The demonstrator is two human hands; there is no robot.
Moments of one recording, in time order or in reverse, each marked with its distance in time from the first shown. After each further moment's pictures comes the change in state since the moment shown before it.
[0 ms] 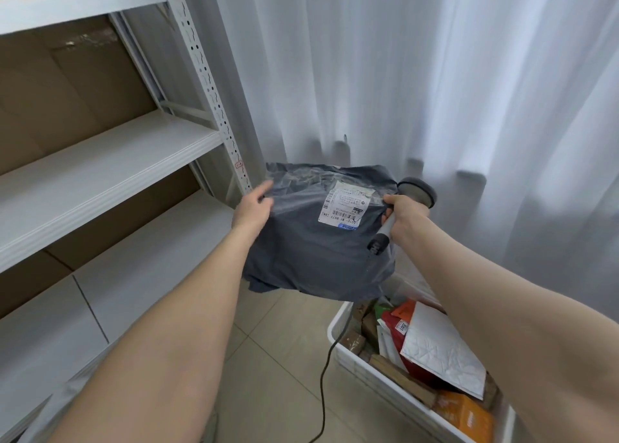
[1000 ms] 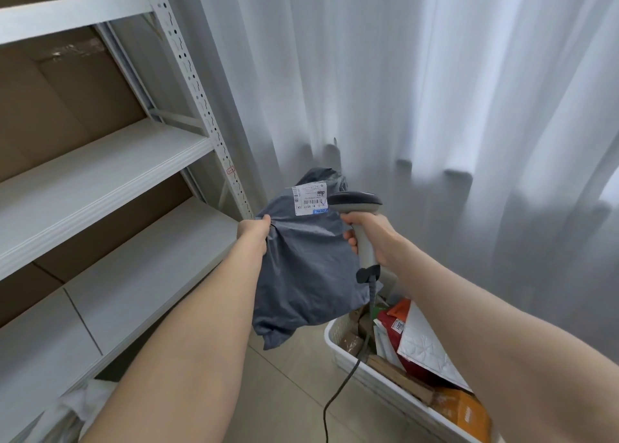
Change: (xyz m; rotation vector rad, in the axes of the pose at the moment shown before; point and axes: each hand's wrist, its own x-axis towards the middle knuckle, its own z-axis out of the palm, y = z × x) left_hand 0.004 -0.015 0.038 -0.272 0.168 -0.546; right_hand -0.038 0.027 -0.017 -0.419 -0.517 -0.045
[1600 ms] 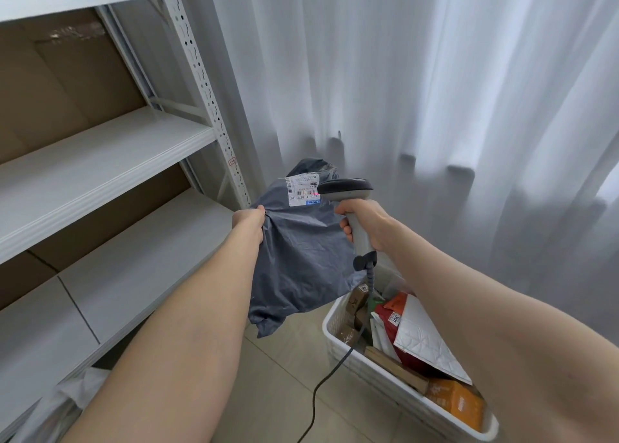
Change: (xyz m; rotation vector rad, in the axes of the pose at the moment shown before) left_hand 0.011 0.000 -0.022 -0.039 0.017 -0.058; right_hand -0.006 -0.005 0.028 -0.158 -0.039 -0.026
